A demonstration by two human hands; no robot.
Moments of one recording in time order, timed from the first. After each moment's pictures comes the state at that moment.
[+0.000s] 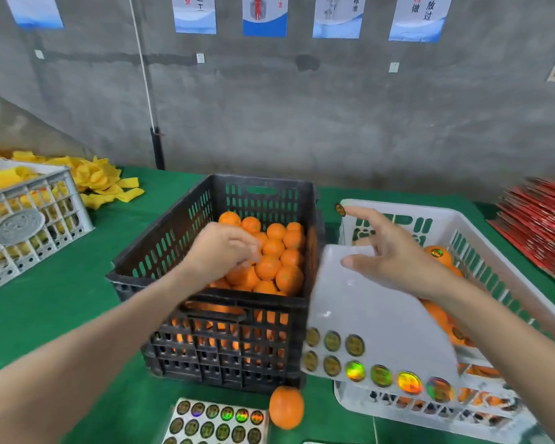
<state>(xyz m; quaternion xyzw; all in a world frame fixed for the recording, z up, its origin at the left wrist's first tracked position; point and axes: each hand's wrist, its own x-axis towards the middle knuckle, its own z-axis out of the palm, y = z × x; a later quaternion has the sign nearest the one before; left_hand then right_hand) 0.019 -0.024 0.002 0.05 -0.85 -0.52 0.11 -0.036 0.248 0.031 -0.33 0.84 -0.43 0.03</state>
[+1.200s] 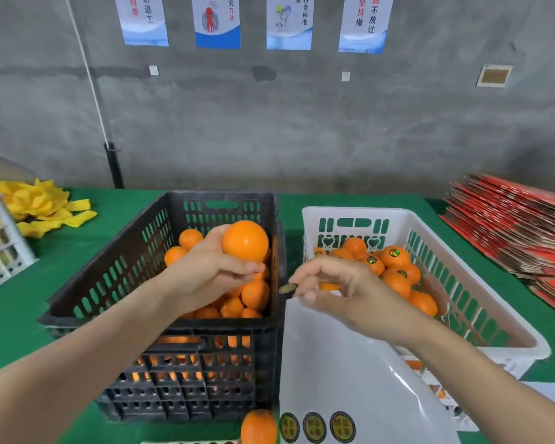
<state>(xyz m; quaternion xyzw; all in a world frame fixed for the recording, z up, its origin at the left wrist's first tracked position) 0.007 0.025 0.028 -0.01 -0.63 -0.77 -0.07 0.004 0.259 0.026 -0.38 0.77 -0.51 0.09</state>
